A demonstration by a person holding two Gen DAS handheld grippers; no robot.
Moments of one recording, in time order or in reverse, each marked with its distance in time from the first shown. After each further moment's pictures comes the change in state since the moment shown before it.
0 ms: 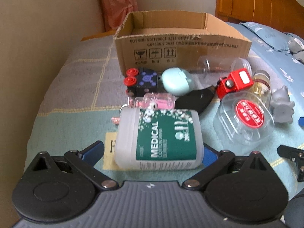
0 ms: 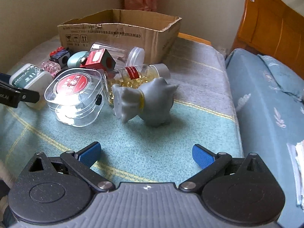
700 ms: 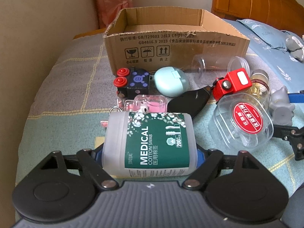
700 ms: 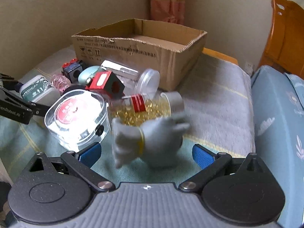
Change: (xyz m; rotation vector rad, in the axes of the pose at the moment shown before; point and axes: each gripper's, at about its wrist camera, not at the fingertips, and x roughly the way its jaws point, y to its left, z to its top) left arm 0.011 -0.004 0.007 0.007 0.031 -0.029; right arm 0.028 -0.012 0.041 -0.123 -0.053 0.144
